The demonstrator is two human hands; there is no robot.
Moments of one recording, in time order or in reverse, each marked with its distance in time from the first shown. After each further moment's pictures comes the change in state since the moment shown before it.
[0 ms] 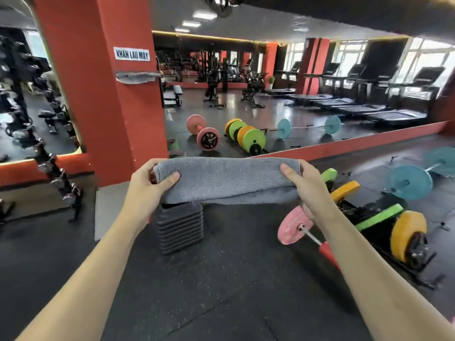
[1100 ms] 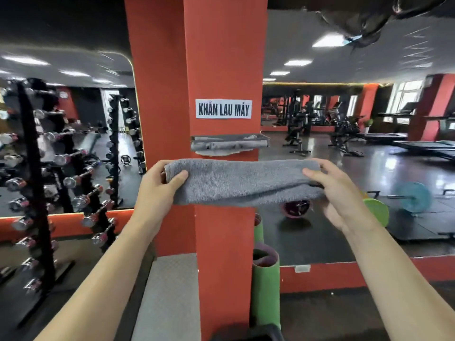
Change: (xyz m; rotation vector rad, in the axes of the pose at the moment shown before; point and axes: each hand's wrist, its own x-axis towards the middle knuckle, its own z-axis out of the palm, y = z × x) left_hand 0.808 -0.275 -0.211 0.135 0.405 0.105; right_hand 0.783 0.106 0.575 0.336 -0.290 0.003
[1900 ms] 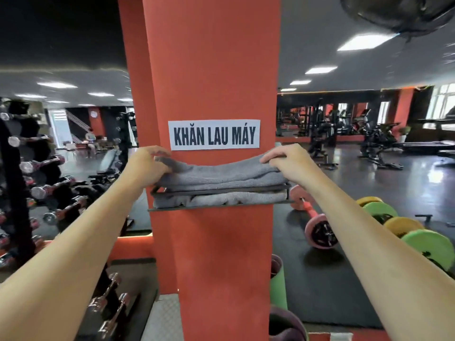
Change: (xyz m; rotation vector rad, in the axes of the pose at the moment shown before) left_hand 0.324 -0.078 0.101 0.578 0.006 -0.128; right_hand 0.371 0.052 0.079 -0.753 -0.247 -0.305
